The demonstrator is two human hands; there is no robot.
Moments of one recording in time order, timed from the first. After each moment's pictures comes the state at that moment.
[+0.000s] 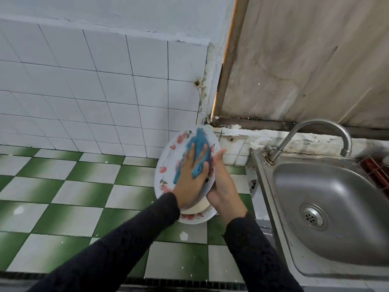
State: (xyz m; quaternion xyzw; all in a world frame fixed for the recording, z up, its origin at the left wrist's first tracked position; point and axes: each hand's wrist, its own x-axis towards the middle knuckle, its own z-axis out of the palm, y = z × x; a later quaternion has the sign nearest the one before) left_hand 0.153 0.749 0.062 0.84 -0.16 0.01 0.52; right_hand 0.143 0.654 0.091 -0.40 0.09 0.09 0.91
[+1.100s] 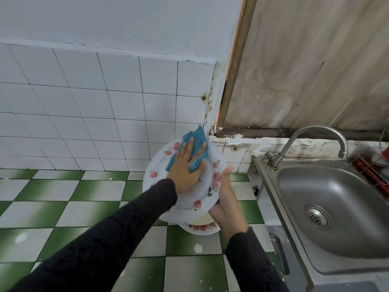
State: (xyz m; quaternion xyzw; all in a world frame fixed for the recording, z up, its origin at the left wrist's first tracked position) left_hand 0.215 0.820 0.079 0.91 -0.25 0.01 0.33; right_hand 0.126 0.700 0.093 -0.41 0.15 0.05 0.90
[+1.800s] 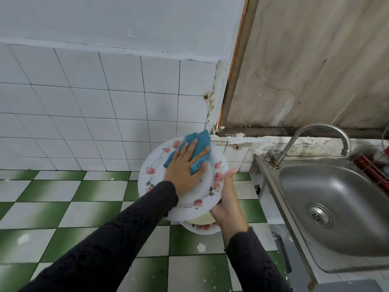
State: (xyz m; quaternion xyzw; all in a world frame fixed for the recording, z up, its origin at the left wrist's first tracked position) left_hand 0.213 0.834 0.073 0.93 -0.26 0.07 0.24; right_hand 0.129 0.710 0.085 -0.35 0.14 0.03 0.93
